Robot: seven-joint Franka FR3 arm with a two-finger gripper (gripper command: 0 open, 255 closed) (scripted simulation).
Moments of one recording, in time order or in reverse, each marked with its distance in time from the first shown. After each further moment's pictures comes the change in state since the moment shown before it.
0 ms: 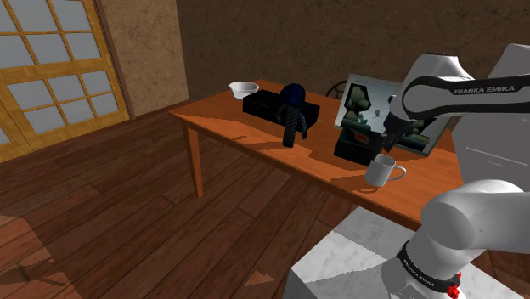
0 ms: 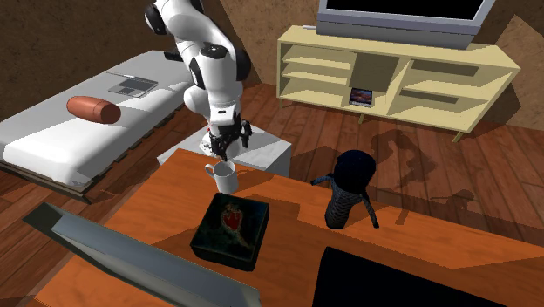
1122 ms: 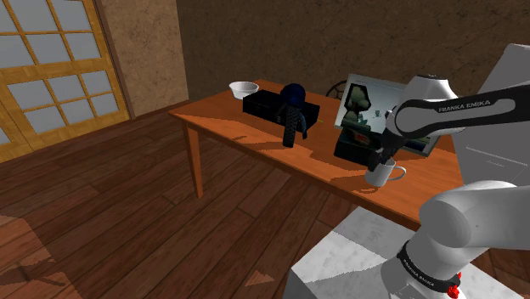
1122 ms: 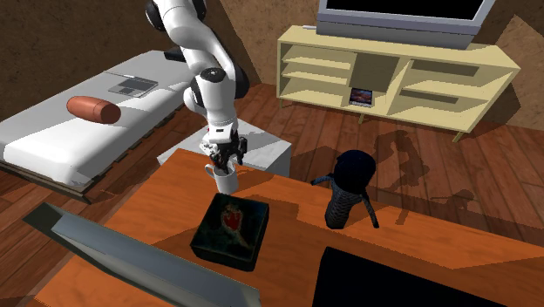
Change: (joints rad) arm -0.041 0.105 -0.059 -0.092 -0.060 0.196 -0.014
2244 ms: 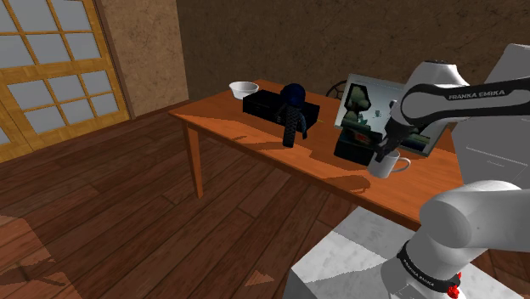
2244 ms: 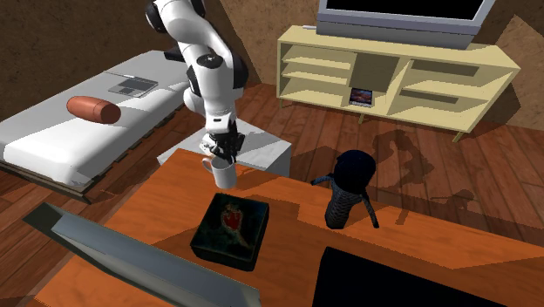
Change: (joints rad) arm 0.008 -0.060 0.021 0.069 0.024 -0.127 -0.005
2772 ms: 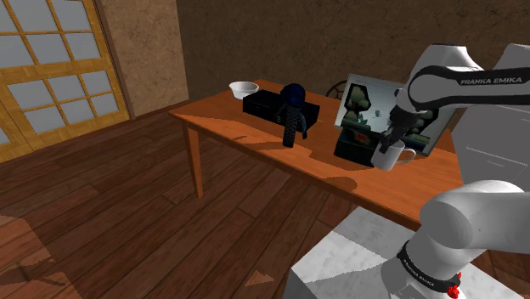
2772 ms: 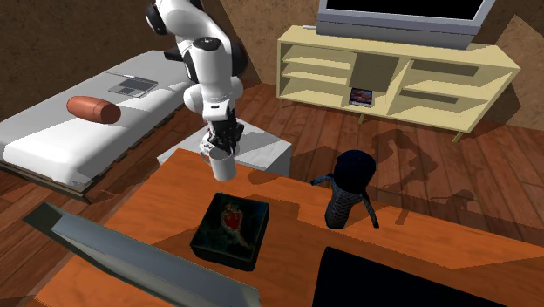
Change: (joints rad) arm 0.012 -0.047 0.028 0.082 0.027 -0.129 0.001
